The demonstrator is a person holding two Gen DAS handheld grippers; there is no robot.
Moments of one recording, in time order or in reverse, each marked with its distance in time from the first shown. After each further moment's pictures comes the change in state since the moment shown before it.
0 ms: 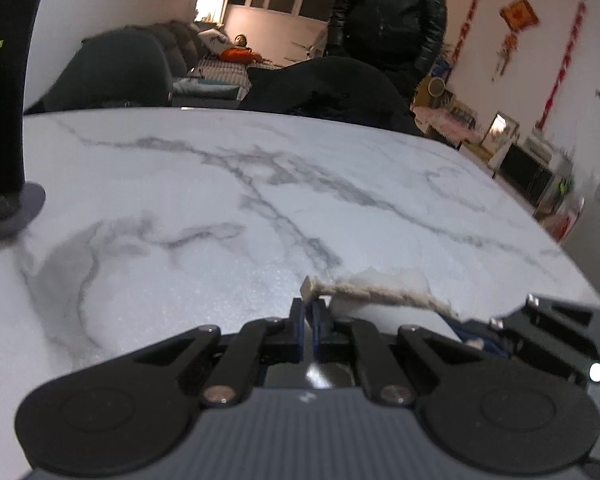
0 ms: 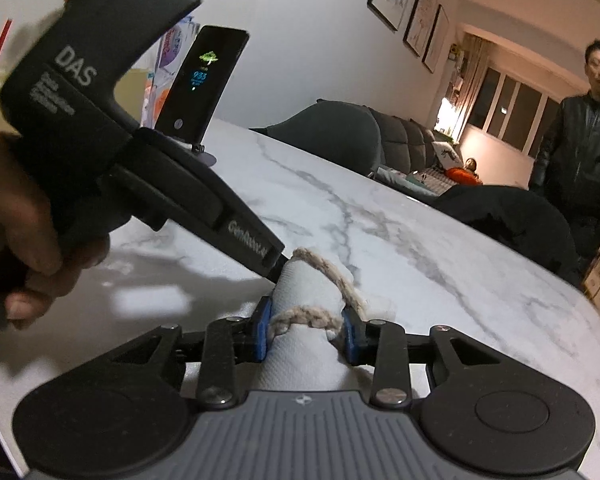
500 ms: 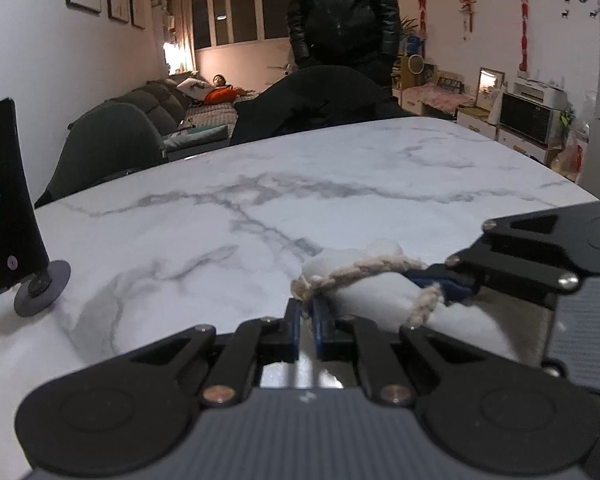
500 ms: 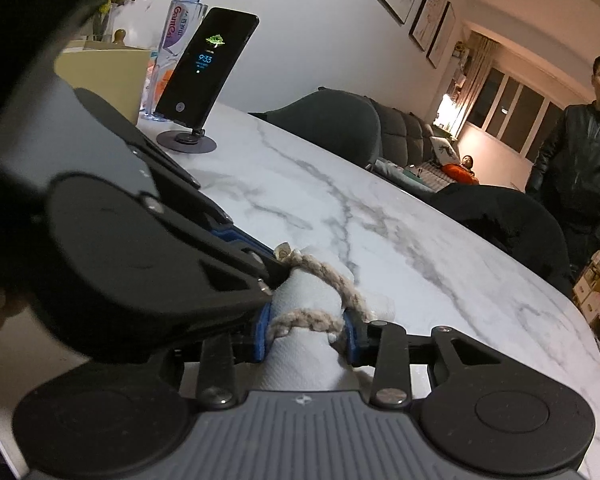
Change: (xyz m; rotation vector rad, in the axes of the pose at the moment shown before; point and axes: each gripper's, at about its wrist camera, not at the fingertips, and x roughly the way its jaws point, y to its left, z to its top) left arm -0.020 -0.045 -0.019 0.289 -0.049 0.140; right arm 0.001 0.014 0.005 -0.082 0.047 -0.046
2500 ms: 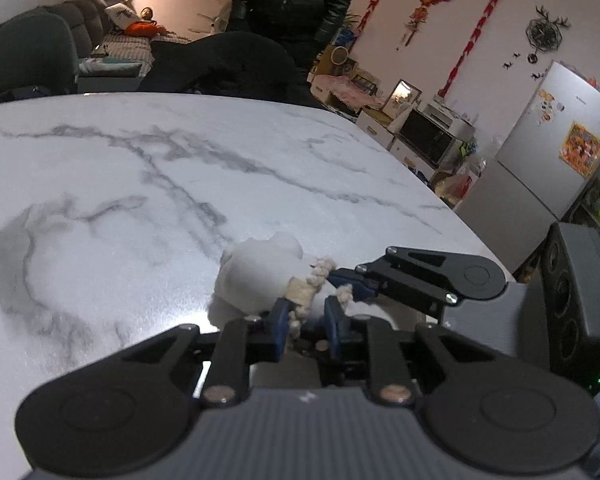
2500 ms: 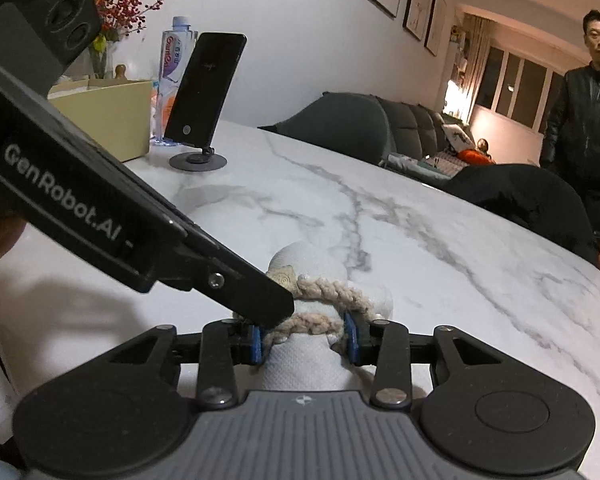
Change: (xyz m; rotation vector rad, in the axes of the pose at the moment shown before) left arm -0.032 0.029 0.001 -0.204 0.104 -0.449; right arm -0.015 -0.016 -0.009 0.122 -0.019 0.096
